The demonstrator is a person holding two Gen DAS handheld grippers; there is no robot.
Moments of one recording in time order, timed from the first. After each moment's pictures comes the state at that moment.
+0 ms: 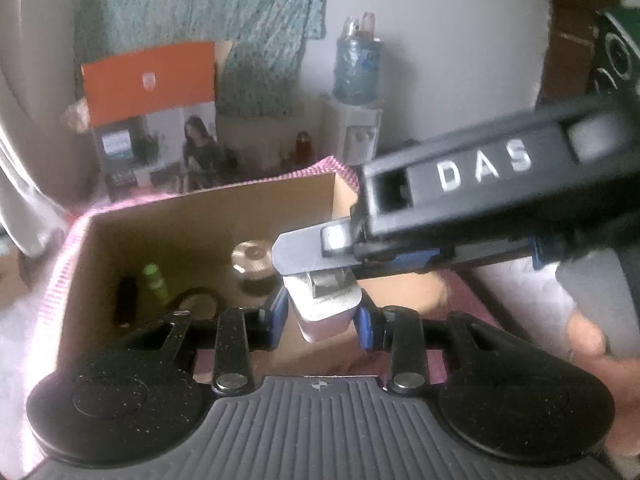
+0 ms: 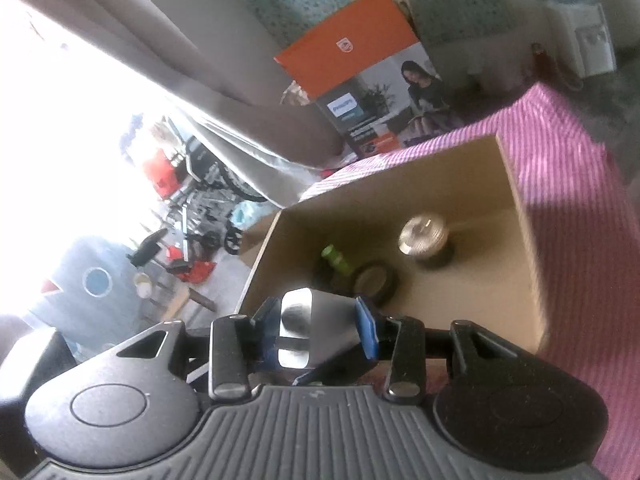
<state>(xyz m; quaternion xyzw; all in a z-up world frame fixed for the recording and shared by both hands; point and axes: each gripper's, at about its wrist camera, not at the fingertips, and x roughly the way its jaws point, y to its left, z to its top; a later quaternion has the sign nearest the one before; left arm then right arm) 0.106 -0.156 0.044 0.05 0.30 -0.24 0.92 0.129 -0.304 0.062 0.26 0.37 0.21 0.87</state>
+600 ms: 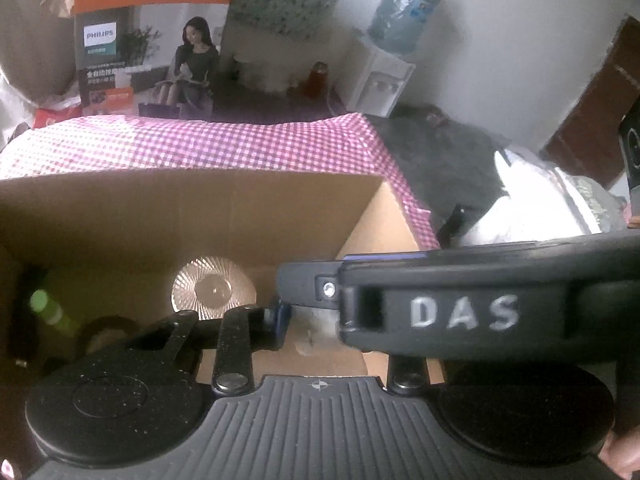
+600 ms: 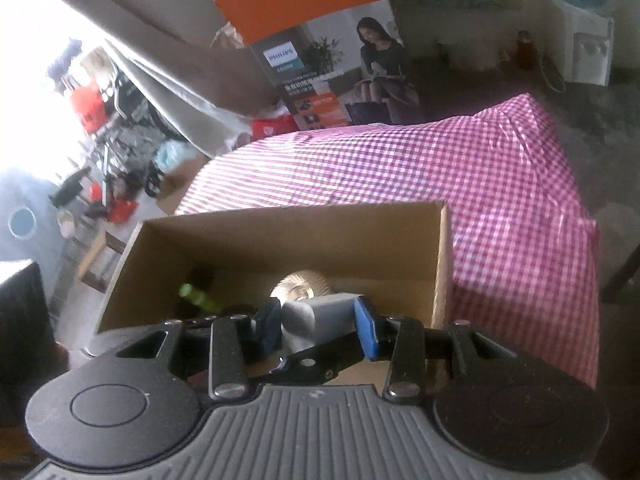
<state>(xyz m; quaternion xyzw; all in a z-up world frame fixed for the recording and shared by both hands) 0.261 -0.193 0.005 -0.05 0.43 -0.22 0.87 0.274 -0.324 0.026 0.14 0.47 0.17 0.86</state>
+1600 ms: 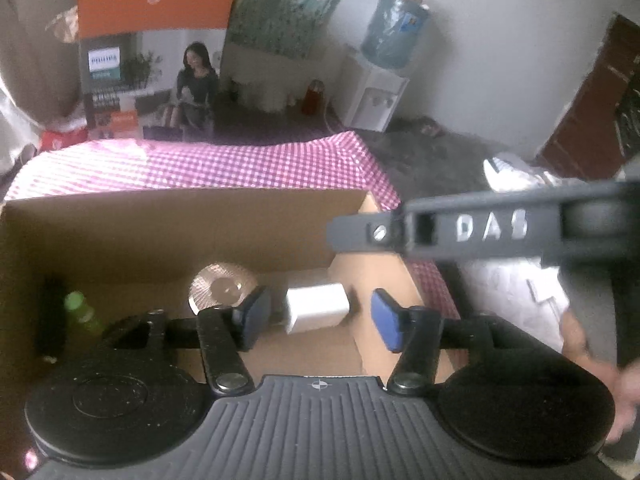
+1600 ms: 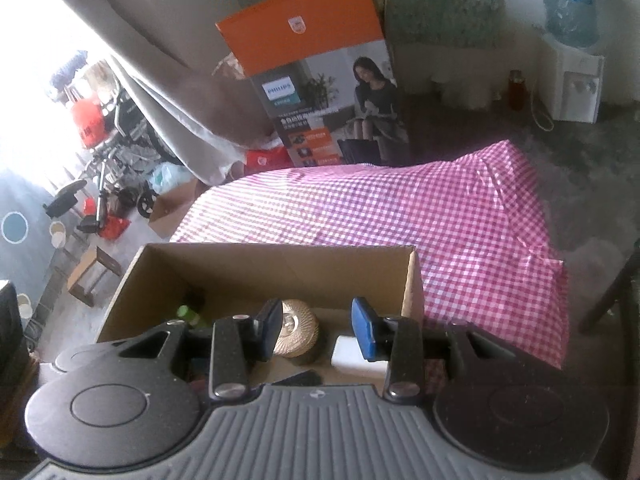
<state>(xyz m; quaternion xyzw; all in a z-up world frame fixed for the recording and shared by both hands) 0.224 -0.179 0.036 -0.03 0.40 -0.22 0.89 0.252 -0.340 0.064 0.13 0.42 0.16 0.88</state>
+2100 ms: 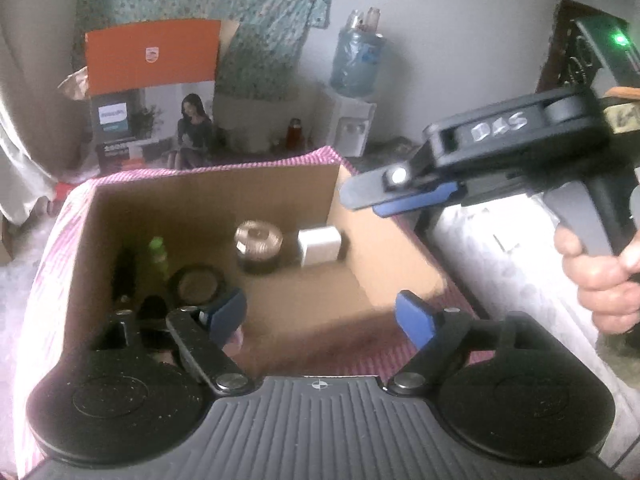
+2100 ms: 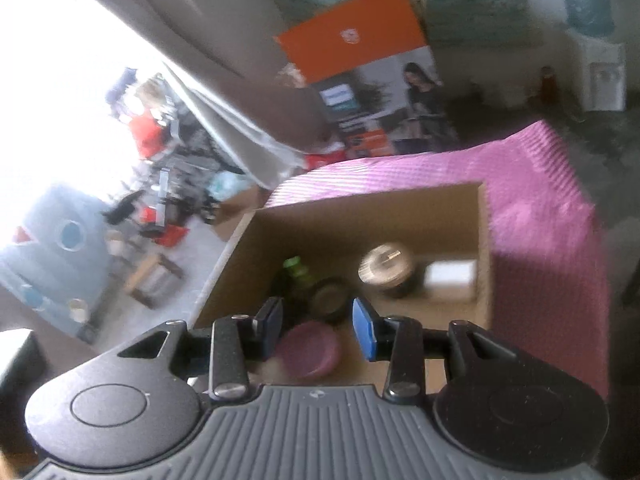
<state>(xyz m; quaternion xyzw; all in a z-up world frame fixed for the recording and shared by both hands) 0.094 -0.112 0.049 0.01 0.33 -0.26 0.91 0.142 -0.313 0.090 0.19 0.39 0.23 0.87</state>
